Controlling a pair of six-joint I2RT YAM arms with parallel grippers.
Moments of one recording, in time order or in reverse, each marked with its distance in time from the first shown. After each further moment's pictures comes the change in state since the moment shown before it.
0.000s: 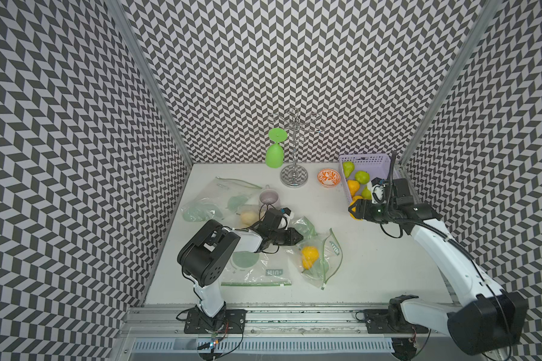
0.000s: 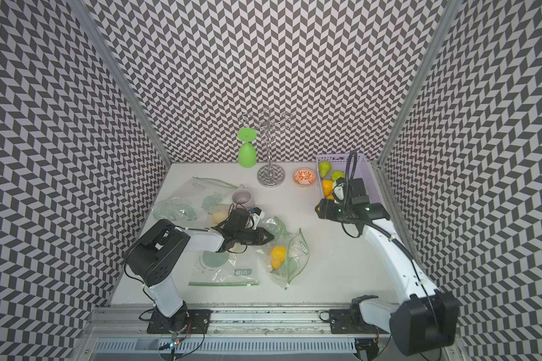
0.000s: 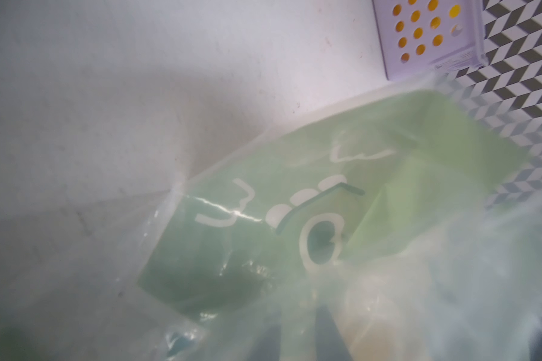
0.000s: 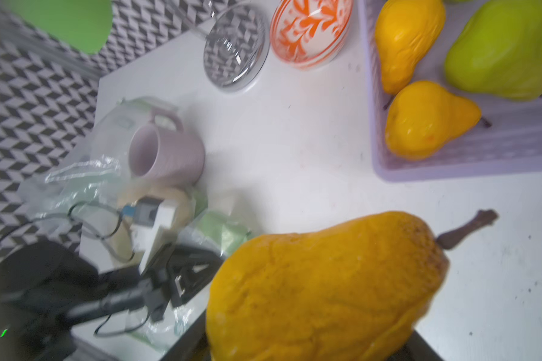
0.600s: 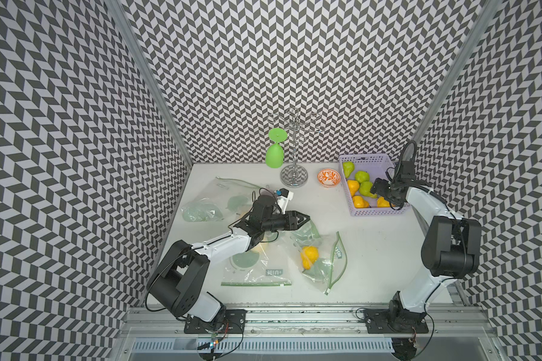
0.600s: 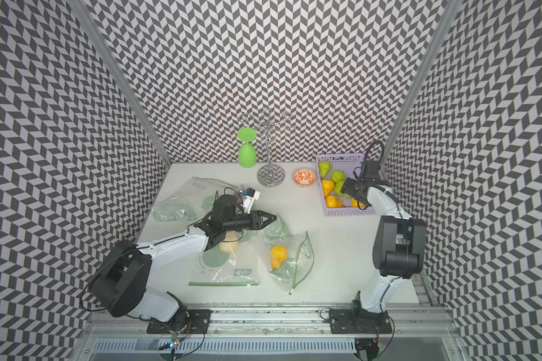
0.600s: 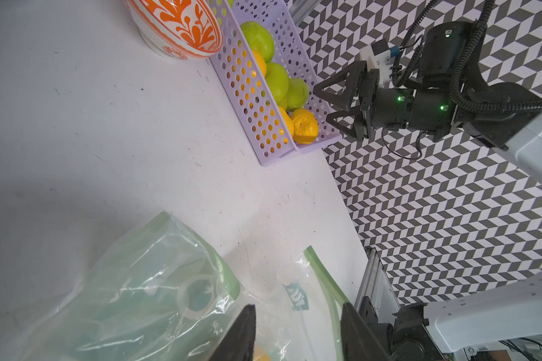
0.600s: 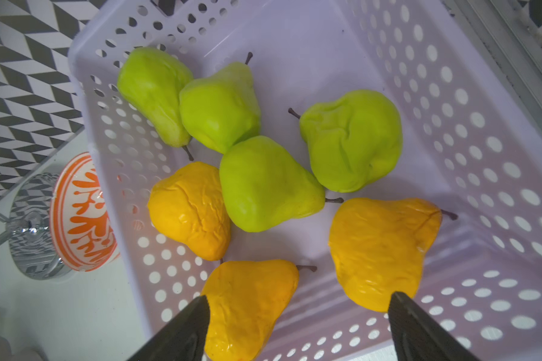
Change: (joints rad) left arm 0.013 -0.293 0.026 -0.008 0.069 -0.068; right arm -0.261 0.476 0.243 0.177 0.128 0.013
